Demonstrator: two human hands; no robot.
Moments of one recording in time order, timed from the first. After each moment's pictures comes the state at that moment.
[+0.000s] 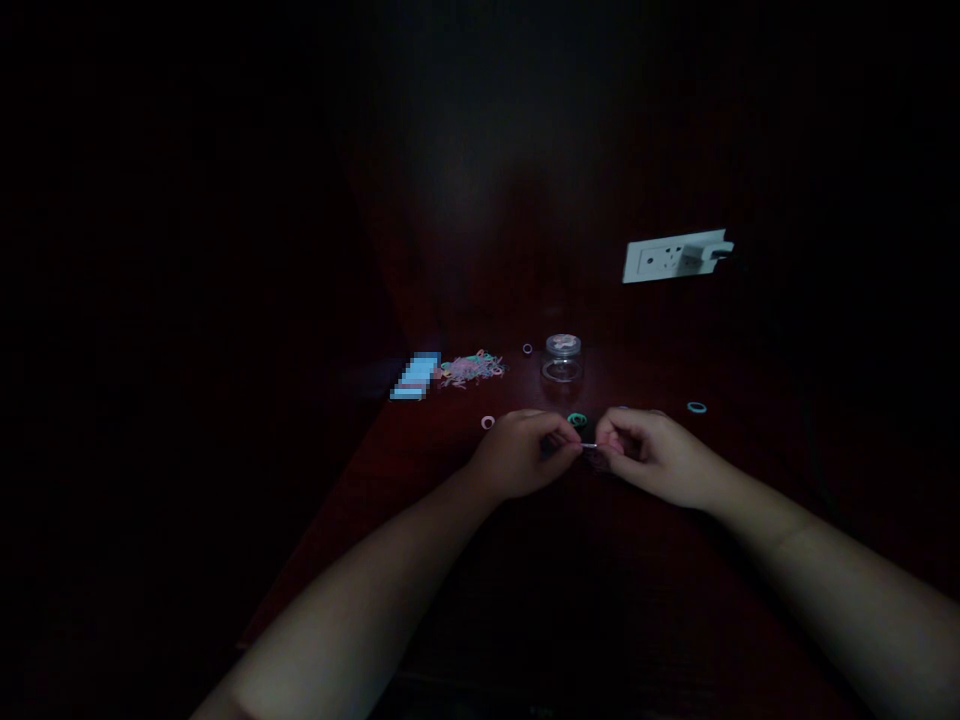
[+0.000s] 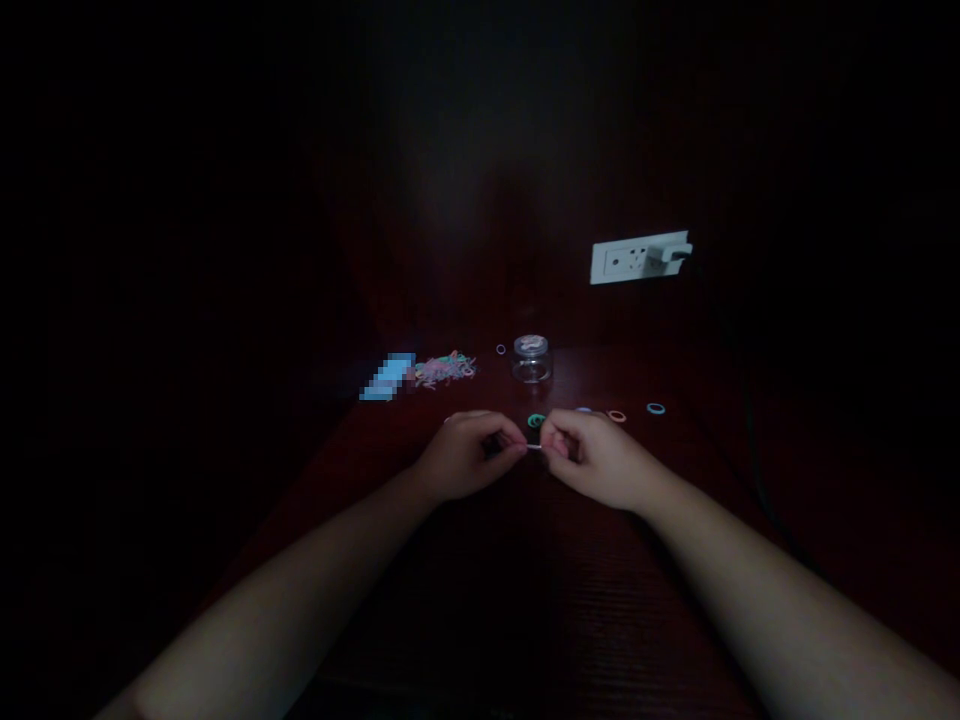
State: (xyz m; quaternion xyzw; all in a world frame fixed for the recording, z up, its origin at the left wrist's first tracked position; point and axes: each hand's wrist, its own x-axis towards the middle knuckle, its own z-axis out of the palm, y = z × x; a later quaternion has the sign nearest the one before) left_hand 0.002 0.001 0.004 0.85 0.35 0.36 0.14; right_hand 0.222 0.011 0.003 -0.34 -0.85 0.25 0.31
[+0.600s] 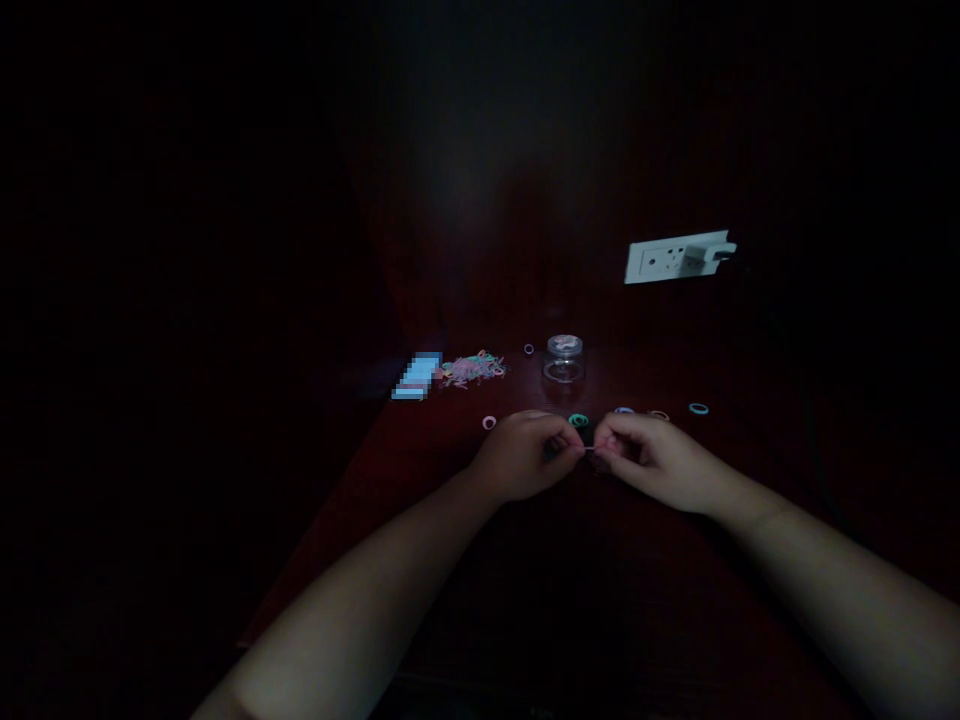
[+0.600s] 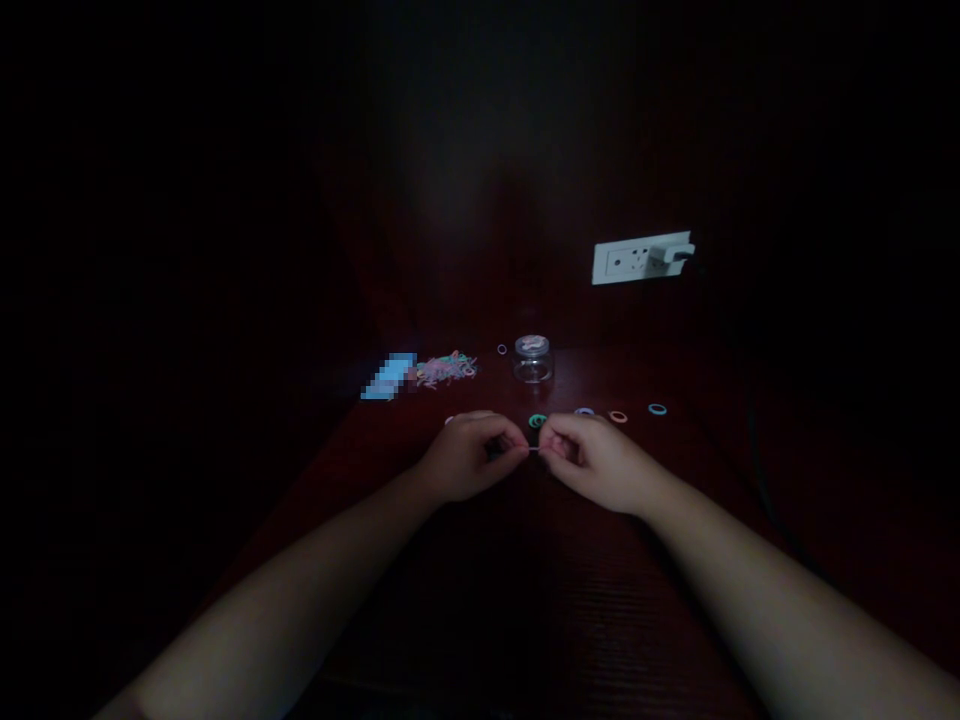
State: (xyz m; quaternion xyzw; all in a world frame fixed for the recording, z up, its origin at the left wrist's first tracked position) left_hand 0.003 -0.001 0.007 0.86 0.35 0.35 0.13; right_hand 0.222 0.011 0.004 -0.34 -0.86 0.25 0.29
